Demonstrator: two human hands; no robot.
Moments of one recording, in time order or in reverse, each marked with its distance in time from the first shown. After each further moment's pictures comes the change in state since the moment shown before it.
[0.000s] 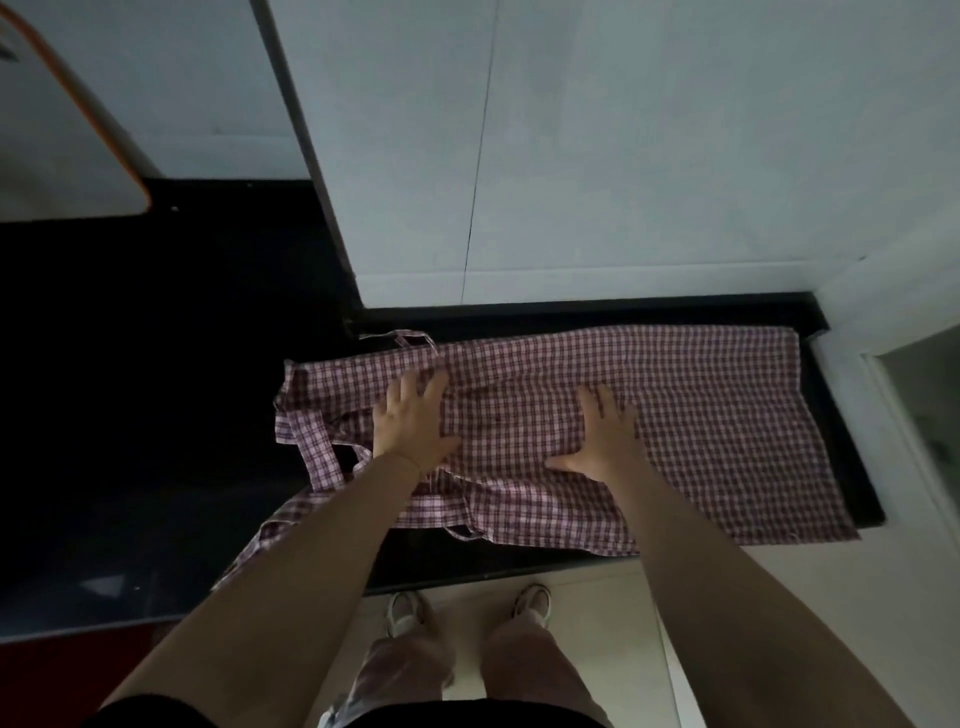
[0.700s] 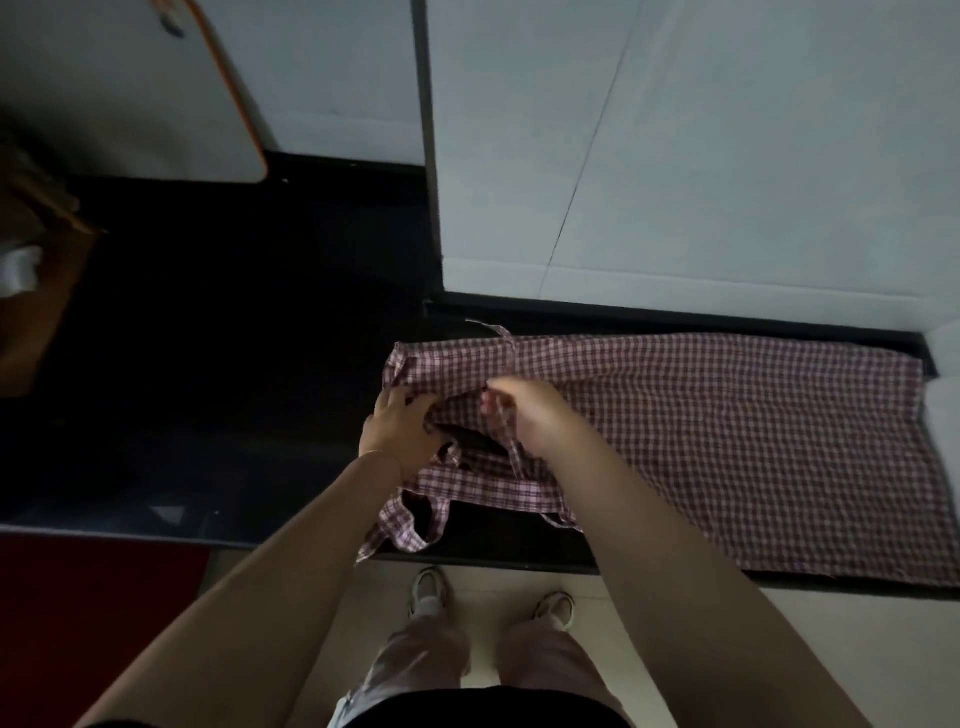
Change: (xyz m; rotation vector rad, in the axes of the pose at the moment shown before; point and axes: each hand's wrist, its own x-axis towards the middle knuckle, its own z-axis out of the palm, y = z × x) left_hand -0.045 -0.079 -0.010 -0.187 -0.080 -0.209; right_hand -0.039 -0.169 -0.006 1.271 -0.460 0.000
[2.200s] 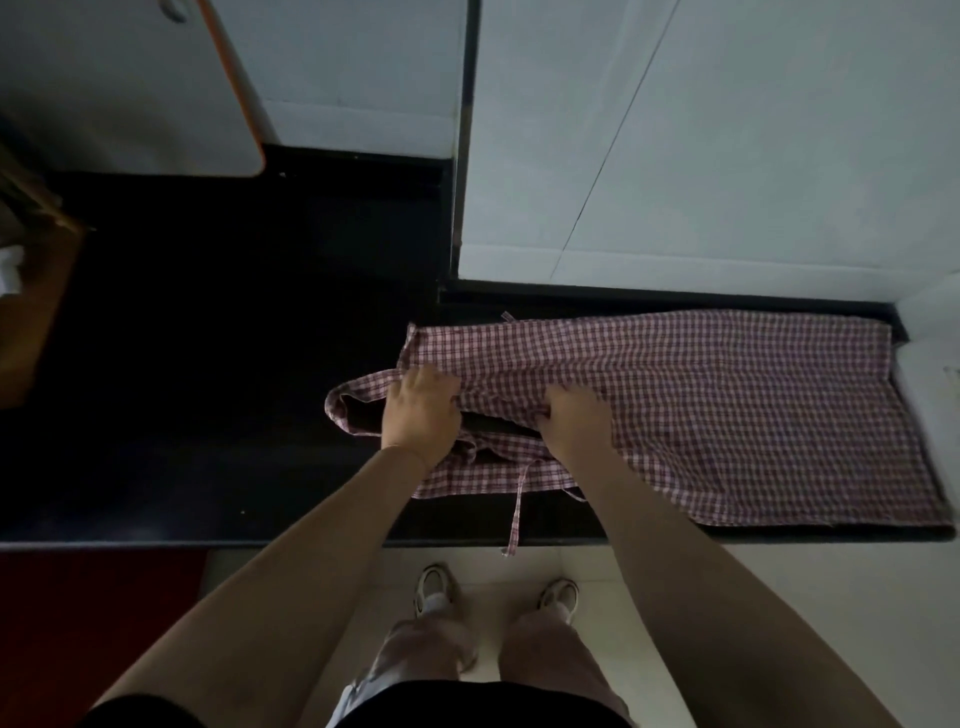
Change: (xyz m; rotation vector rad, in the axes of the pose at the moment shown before) left_hand -0.009 -0.014 -0.001 0.037 0.359 0.290; right_hand 0.006 0.066 -0.022 -1.439 0.615 -0.573
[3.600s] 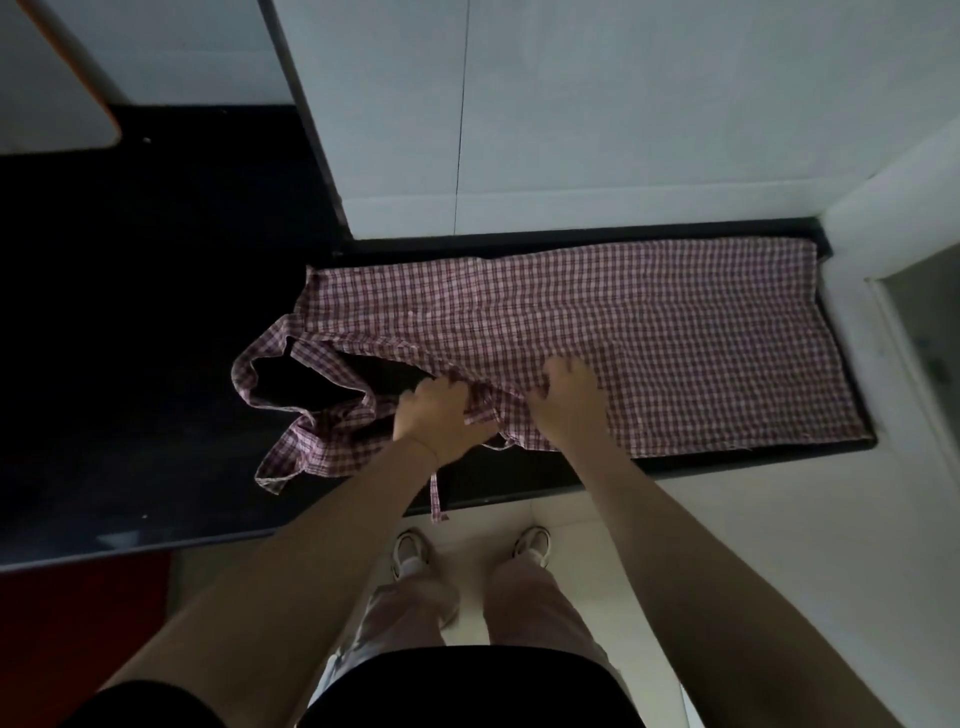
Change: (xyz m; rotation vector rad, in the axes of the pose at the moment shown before) left_hand -0.007 0.108 0.055 0.137 -0.396 0.079; right_hand -0.038 0.091 -0.004 0.199 0.014 0.242
